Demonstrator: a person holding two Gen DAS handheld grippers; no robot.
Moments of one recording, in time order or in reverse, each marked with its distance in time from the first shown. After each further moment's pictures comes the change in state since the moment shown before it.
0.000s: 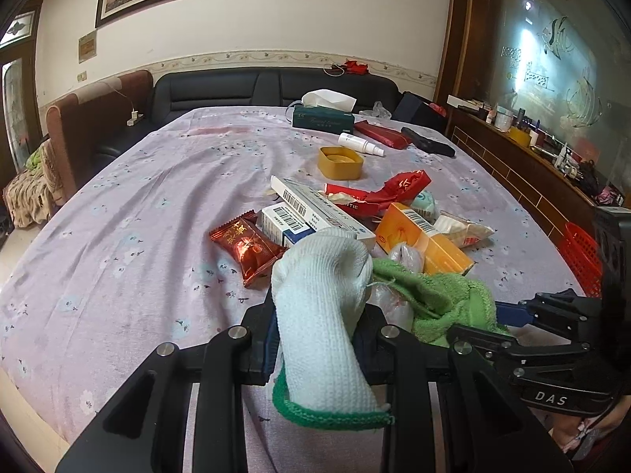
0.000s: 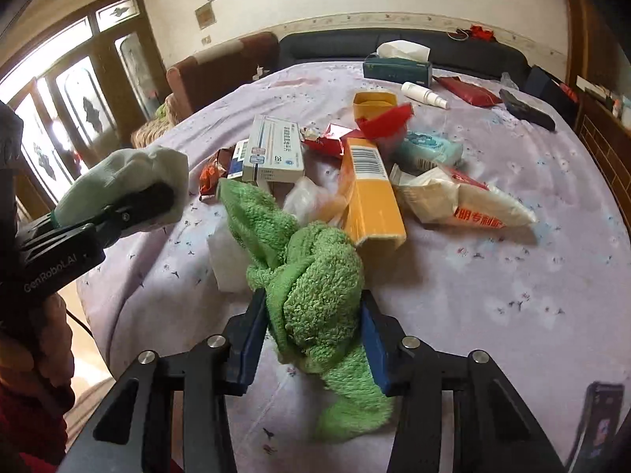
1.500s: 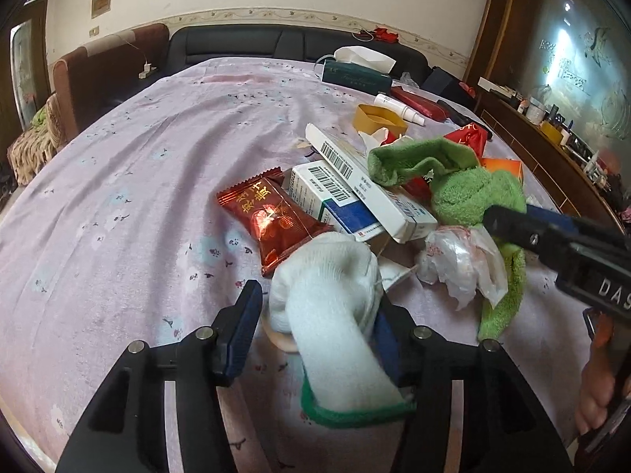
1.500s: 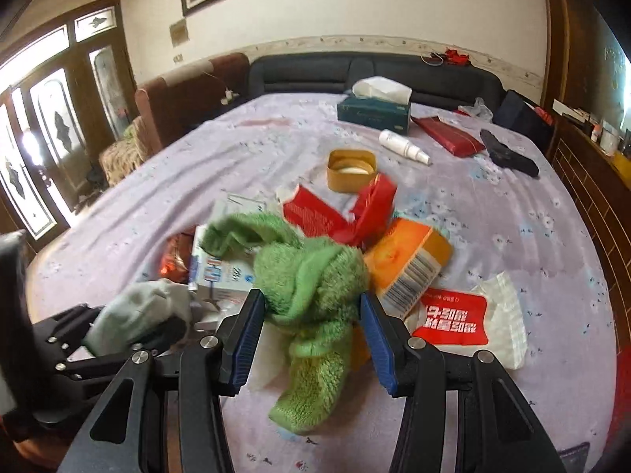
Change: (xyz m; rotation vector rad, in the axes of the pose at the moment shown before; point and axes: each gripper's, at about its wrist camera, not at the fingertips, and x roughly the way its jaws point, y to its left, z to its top) left arm 0.063 0.032 0.002 -0.101 0.148 0.028; right arm 0.026 -0.002 0.075 0.021 -0.052 -0.120
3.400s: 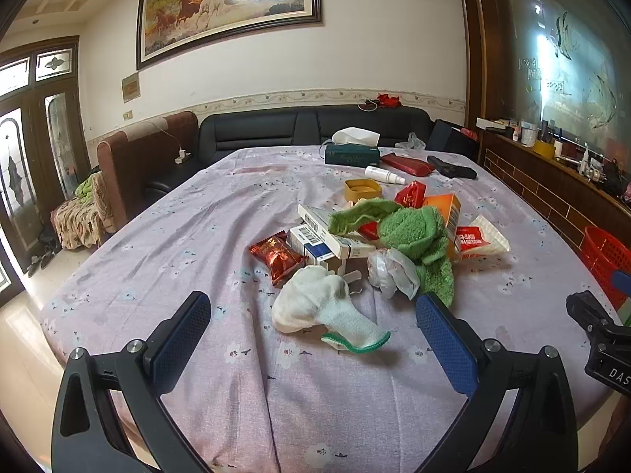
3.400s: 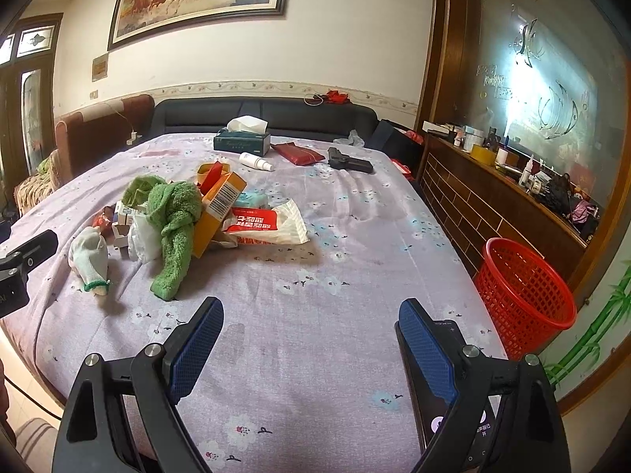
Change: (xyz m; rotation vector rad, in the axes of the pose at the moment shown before) left arm -0.119 -0.066 -0.053 0.110 -0.305 0.173; right arm -0.147 -0.039 -0.124 0.092 -0.218 -0.416
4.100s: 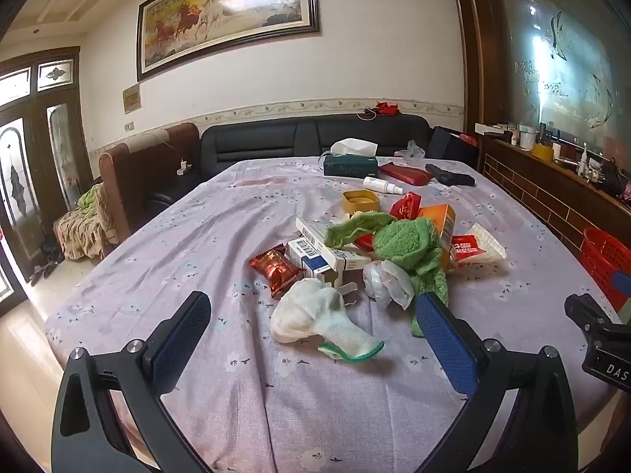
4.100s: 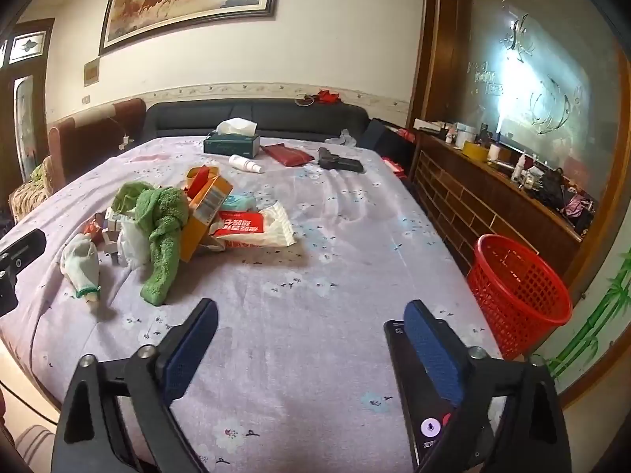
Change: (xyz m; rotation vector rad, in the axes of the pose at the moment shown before) left arm -0.007 -0.008 0.003 0.016 -0.039 0.010; right arm 0.003 -0.008 0.000 0.013 0.006 -0.015
